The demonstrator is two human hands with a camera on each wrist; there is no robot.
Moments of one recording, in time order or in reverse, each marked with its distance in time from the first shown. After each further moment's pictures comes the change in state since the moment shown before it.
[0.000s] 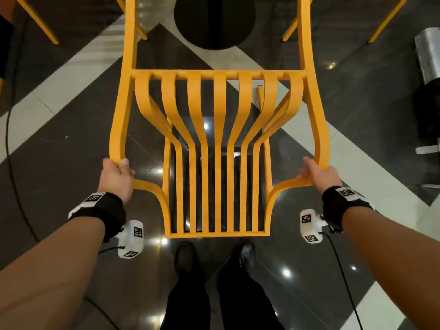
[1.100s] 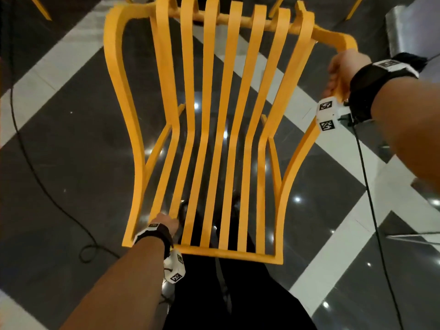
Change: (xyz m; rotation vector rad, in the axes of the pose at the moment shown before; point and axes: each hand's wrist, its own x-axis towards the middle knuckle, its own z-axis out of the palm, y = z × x) left_hand -0.198 -0.095 -0.016 0.651 -0.789 -0.387; right_hand -0.127 -0.170 -0.114 0.283 0.098 0.024
